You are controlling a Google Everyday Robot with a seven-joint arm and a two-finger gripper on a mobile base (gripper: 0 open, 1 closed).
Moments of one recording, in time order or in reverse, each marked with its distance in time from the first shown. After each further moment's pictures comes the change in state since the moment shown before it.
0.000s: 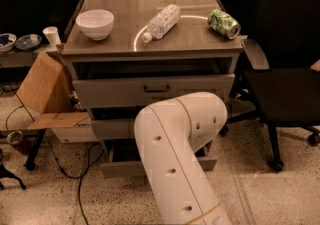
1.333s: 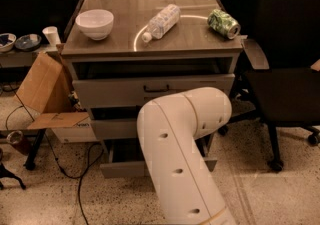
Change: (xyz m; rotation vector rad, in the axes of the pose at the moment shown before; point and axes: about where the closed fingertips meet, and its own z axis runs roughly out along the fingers) arm -0.103 -0.033 -0.034 0.055 -0.152 -0.147
